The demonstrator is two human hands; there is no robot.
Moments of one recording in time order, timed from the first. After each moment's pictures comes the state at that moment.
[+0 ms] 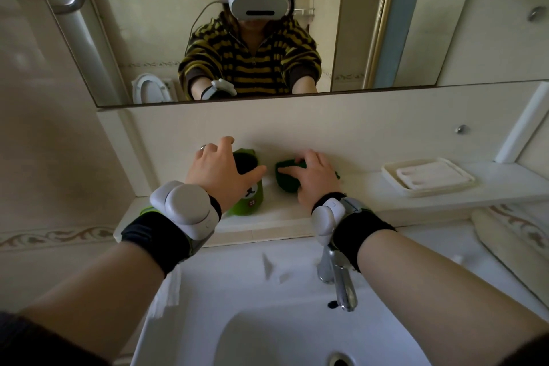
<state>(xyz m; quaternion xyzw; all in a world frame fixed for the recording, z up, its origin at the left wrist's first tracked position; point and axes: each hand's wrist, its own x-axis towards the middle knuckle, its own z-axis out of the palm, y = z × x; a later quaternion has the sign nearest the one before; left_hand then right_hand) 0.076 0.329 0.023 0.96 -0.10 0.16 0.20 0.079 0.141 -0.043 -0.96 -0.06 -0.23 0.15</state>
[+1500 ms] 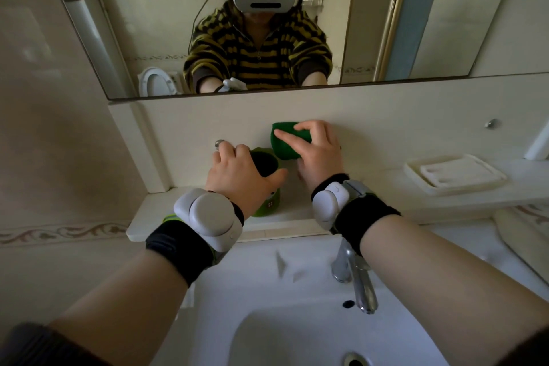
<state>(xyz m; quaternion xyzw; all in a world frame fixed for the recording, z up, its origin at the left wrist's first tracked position) 0.074 0.322 0.010 0.97 -0.08 0.17 0.17 0.094 0.175 -0.015 -0.85 -0.12 -0.49 0.17</state>
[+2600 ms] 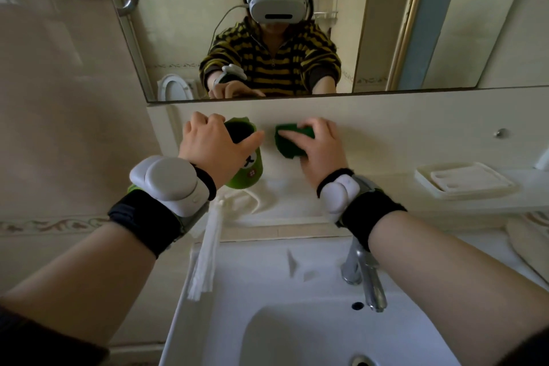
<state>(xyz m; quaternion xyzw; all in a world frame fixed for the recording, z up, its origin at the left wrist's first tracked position) 0.058 0.378 0.072 0.96 -0.05 0.20 0.20 0.085 0.195 0.006 -0.87 -0.14 -0.43 0.18</state>
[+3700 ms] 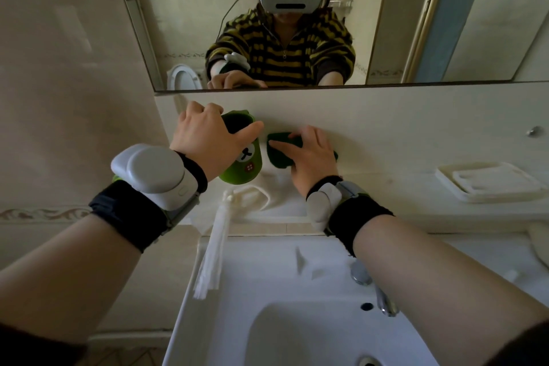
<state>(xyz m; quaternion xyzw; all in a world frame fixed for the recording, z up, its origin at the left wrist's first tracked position) 0.073 0.397 0.071 0.96 -0.04 0.21 0.18 0.102 0.224 -0.021 -0.90 -0.14 -0.37 0.17</state>
